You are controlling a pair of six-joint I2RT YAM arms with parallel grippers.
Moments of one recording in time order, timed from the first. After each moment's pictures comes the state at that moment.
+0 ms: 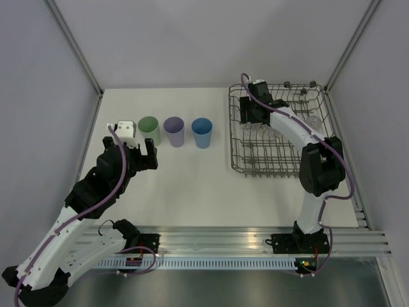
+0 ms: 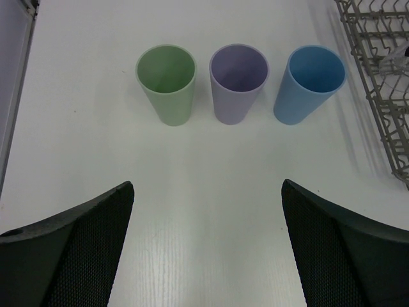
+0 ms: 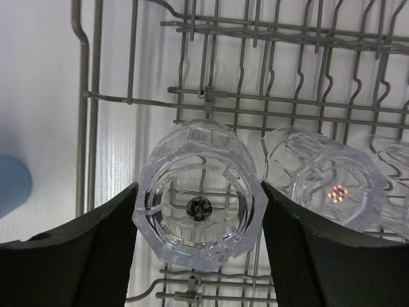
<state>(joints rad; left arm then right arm) -0.64 0.71 1.01 -0.70 -0.53 -0.25 0.34 1.93 1.58 -0.49 0.21 0.19</state>
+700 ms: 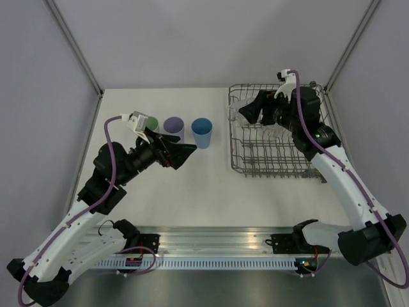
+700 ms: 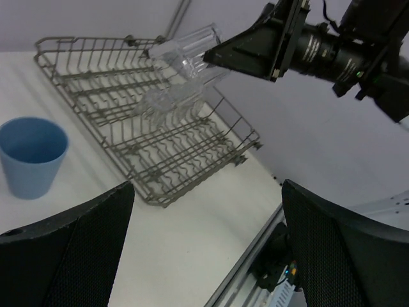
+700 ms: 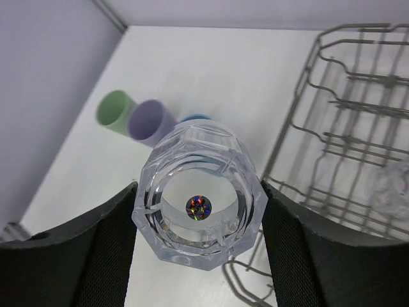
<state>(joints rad) -0.64 0.74 0.93 -0.18 0.16 -0.51 0.34 1.27 1.33 -0.36 -0.21 0.35</state>
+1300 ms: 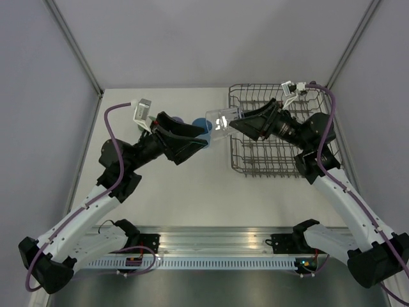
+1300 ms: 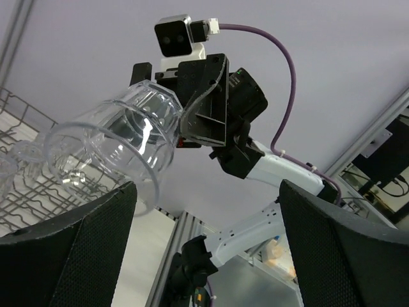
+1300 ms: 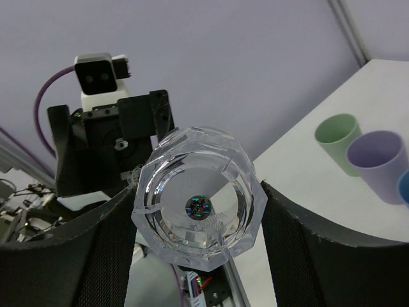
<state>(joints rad) -0.64 0.89 0.88 0.47 0.50 -0.86 0.38 1.04 1.01 0.32 -0.70 0.88</state>
